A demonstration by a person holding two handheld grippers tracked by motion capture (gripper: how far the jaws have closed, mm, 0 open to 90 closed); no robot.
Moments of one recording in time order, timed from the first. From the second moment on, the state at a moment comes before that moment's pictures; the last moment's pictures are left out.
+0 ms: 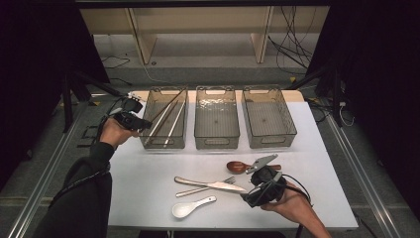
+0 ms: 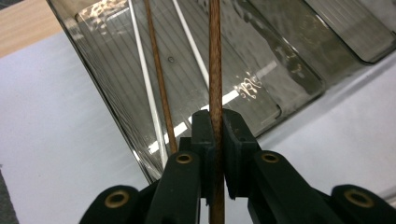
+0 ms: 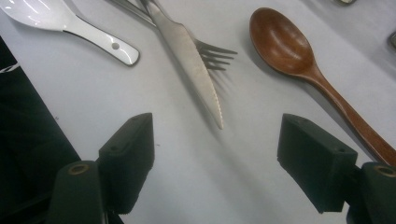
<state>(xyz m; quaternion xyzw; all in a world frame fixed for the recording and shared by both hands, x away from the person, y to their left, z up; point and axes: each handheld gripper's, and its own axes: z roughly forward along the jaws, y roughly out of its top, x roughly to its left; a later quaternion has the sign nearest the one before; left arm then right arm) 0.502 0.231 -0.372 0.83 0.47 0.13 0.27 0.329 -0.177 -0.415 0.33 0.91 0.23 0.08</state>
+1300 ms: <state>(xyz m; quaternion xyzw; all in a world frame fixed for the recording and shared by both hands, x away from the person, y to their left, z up) 0.501 0.212 -0.370 0.82 0.48 0.12 0.30 0.328 -0.177 -0.415 0.33 0.91 0.23 0.08</state>
